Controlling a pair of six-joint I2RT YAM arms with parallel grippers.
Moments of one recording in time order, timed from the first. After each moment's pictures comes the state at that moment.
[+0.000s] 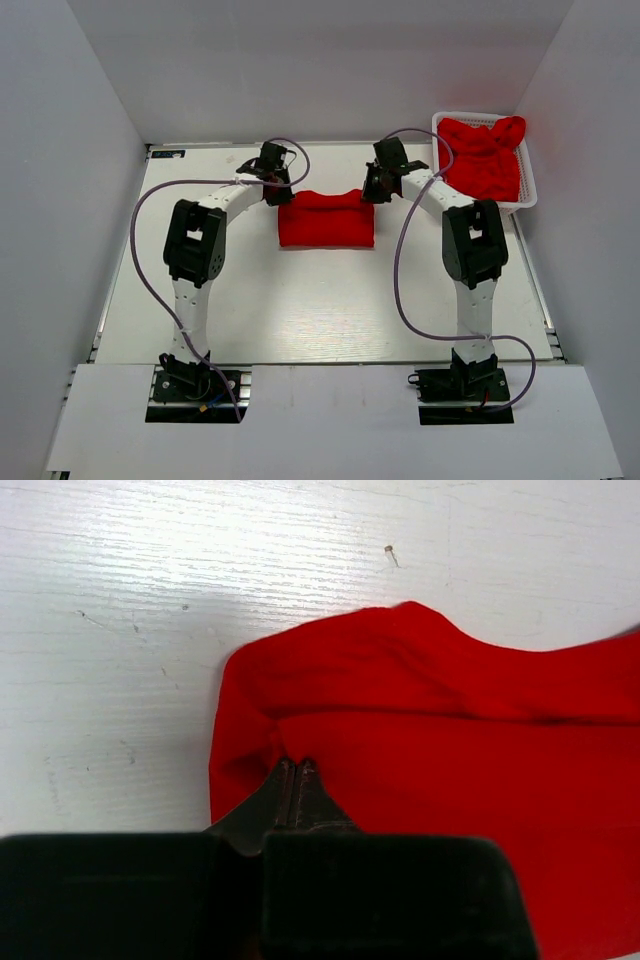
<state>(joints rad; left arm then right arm) -0.36 2.17 1.69 -0.42 -0.05 -0.47 0.38 2.10 1.66 -0.46 -0.08 0.48</state>
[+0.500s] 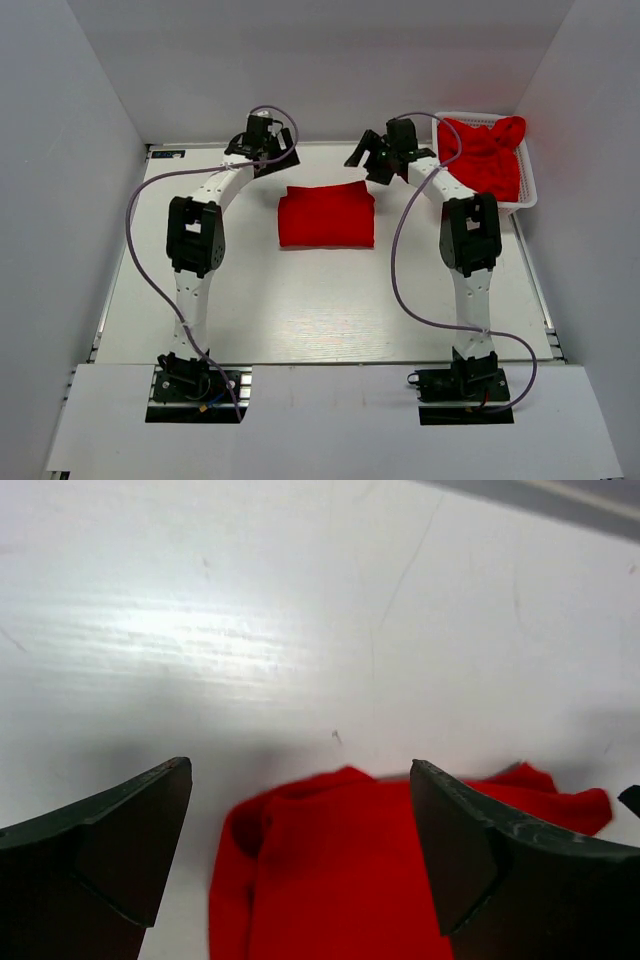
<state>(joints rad) -0.29 2.27 1.97 -0.42 -0.01 -0.48 0.31 2.24 1.86 -0.33 -0.25 0.66</state>
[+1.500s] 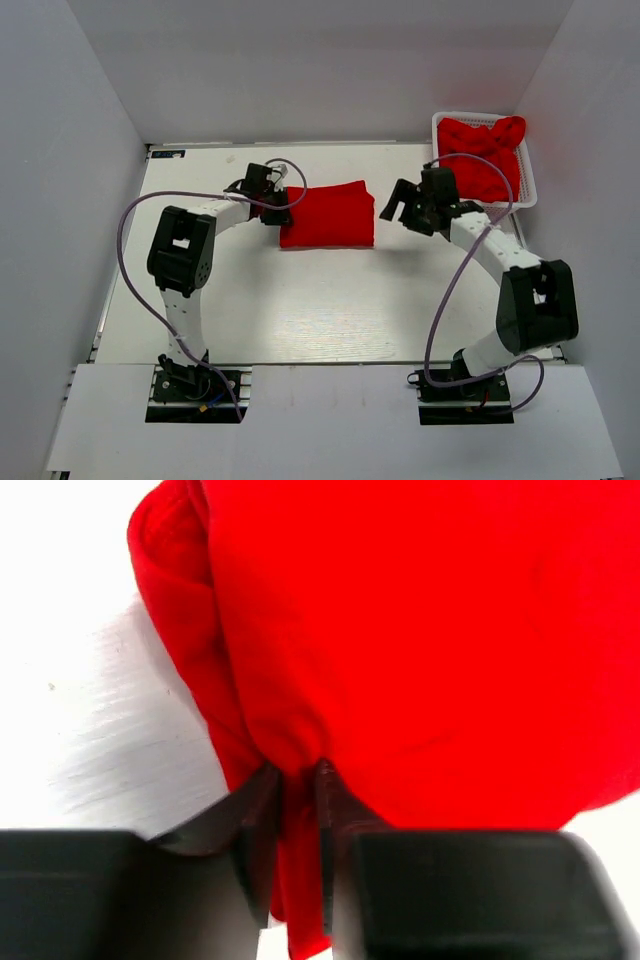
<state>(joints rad) -0.31 2.03 1.36 -0.22 0.26 -0.28 0.28 1.54 1.08 -0.32 -0.11 0.54</state>
